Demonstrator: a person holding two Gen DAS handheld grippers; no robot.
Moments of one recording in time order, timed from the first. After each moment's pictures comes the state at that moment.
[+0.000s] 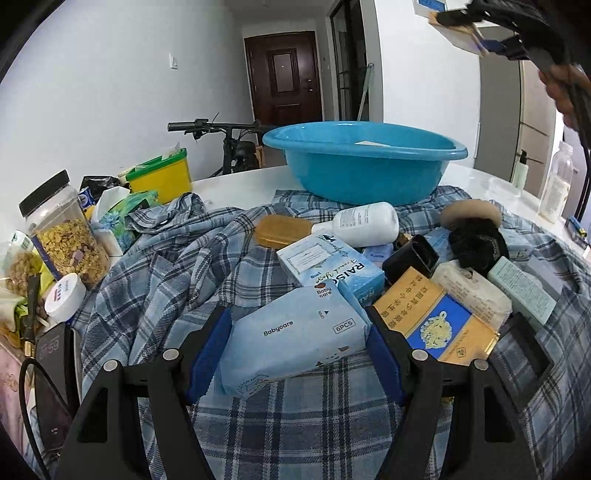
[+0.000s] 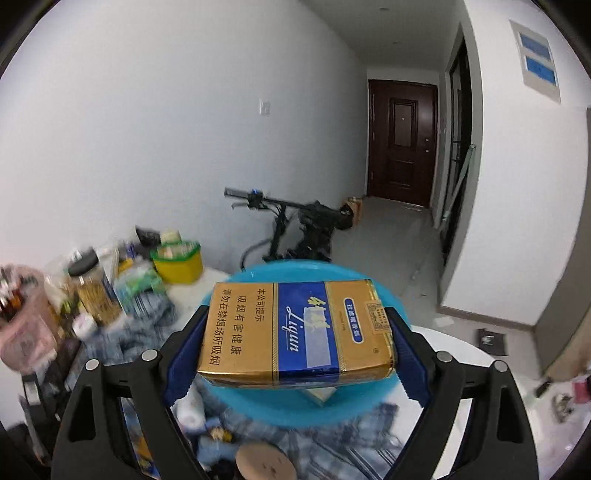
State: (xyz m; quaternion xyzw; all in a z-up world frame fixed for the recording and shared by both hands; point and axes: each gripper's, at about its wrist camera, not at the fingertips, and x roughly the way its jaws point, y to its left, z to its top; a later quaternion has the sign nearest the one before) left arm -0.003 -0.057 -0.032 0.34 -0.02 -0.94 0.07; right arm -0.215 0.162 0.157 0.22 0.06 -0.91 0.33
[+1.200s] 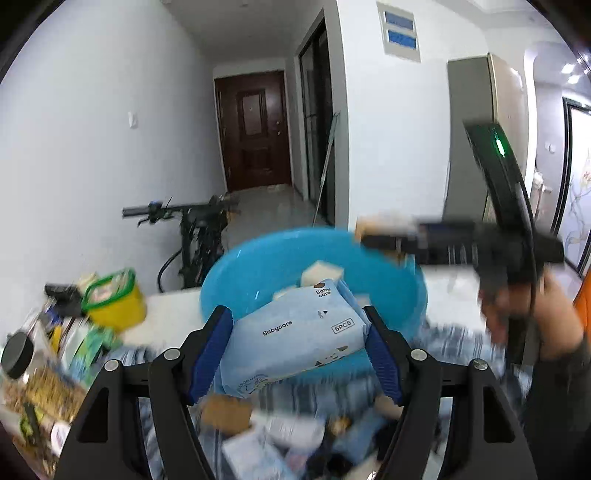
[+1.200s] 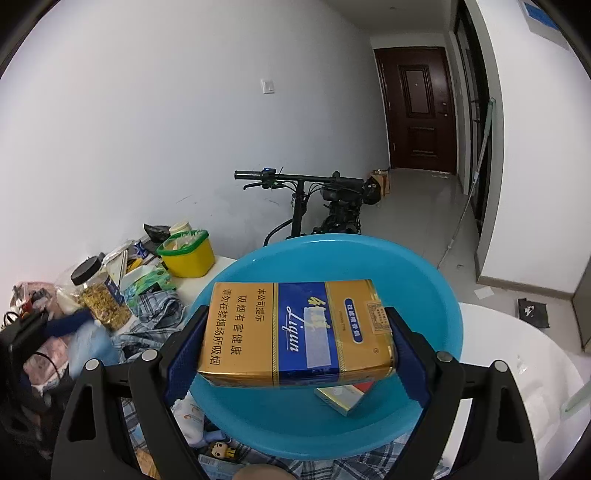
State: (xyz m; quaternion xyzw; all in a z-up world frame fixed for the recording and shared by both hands) left arm -0.136 -0.003 0.120 0.25 -0.03 -0.97 0.00; right arm -0.279 0.147 0.098 0.29 0.01 -0.88 0.38
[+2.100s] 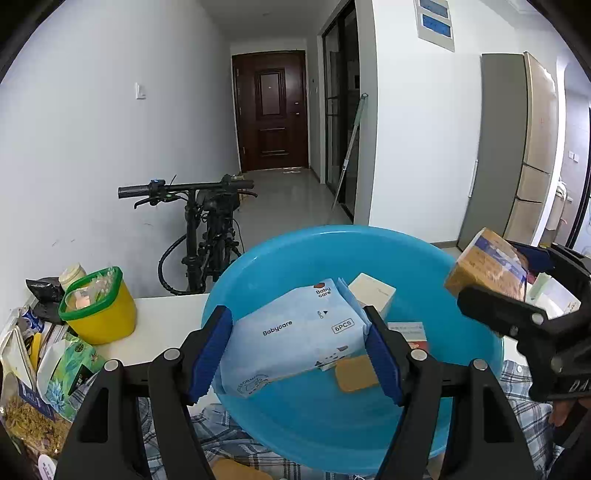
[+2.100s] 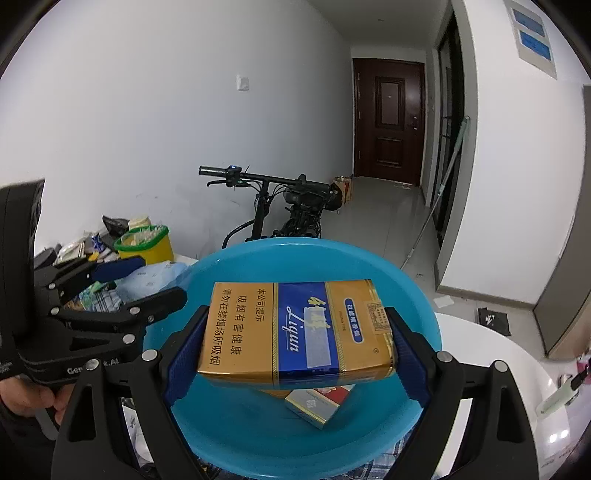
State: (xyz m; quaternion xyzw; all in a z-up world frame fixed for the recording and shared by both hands) left arm -0.259 -0.053 0.079 0.30 0.00 -0.95 0.03; right arm -0.275 0.118 0.092 0.27 0.07 -0.91 0.30
